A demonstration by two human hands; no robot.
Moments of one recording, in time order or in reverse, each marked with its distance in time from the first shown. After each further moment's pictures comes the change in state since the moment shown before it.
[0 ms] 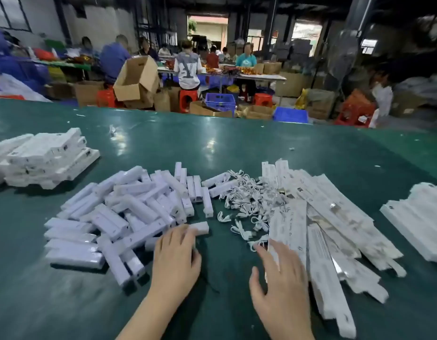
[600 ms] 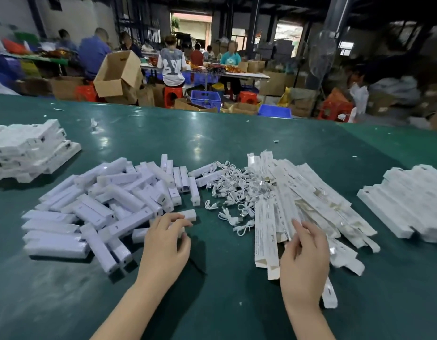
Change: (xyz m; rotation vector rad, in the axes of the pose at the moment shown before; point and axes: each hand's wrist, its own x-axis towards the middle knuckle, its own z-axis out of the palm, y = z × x) left_hand -0.005 0.004 -0.006 -0.346 0.093 0.067; right_hand 0.006 0.037 -0.006 0.274 0.476 0.360
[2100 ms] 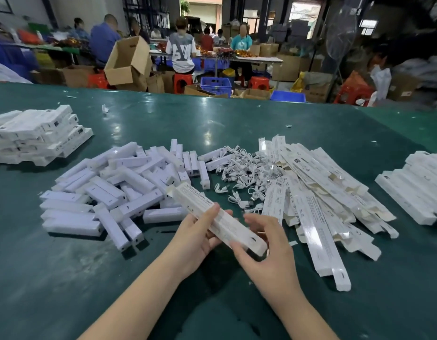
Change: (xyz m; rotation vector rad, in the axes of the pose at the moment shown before) left_hand 0.000 0.038 0.009 -1.428 -0.350 -0.637; right_hand -0.037 -0.039 -0.005 0.505 -0.541 -0.133
